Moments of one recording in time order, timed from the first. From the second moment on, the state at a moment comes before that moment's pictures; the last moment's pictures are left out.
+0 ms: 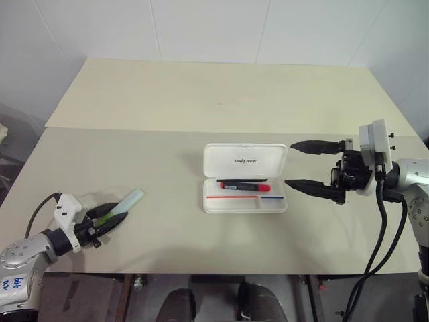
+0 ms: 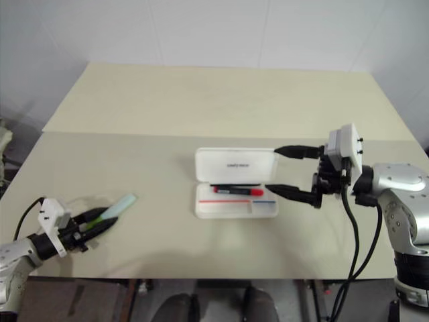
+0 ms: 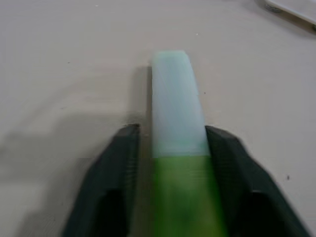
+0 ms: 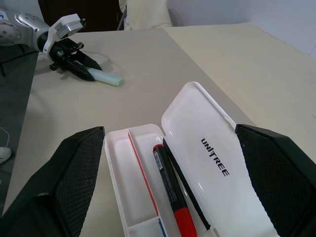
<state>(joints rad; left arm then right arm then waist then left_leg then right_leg) 0.10 0.68 0.40 0.08 -0.41 0.15 -0.93 -0.38 -0.83 -0.24 -0.25 0.66 0.47 1.21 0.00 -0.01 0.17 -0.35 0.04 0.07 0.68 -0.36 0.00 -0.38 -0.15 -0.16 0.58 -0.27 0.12</state>
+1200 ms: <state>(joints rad) -0.41 0.66 -0.07 -0.02 -0.38 0.23 -1.16 0.09 -0.94 -0.42 -0.24 0.55 0.28 1.31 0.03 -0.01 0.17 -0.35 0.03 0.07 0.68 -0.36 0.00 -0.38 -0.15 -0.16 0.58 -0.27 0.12</state>
